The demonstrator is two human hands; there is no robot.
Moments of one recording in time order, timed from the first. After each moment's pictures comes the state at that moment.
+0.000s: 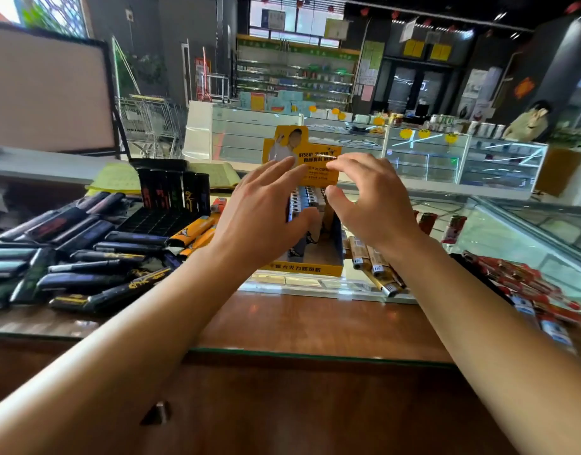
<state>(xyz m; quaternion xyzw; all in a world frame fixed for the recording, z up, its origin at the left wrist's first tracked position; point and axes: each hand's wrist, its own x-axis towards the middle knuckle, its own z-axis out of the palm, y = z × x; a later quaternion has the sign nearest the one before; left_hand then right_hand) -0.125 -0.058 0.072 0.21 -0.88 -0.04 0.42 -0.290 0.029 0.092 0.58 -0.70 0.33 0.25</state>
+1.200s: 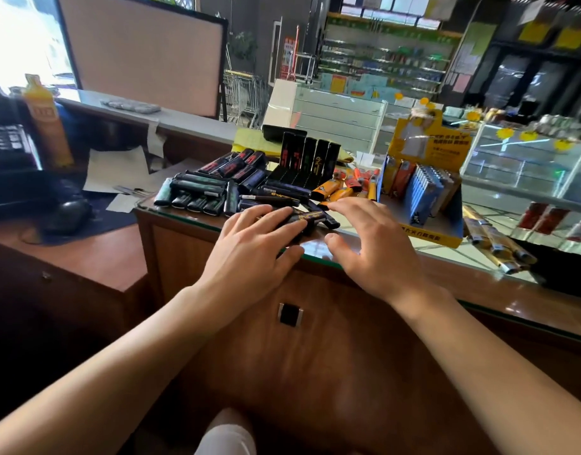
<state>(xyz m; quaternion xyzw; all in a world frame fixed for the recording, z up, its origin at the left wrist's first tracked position) 0.085 -0.044 -0.019 0.33 -0.87 0.01 0.35 -0.107 0.029 0.018 0.69 -0.65 0.29 0.13</state>
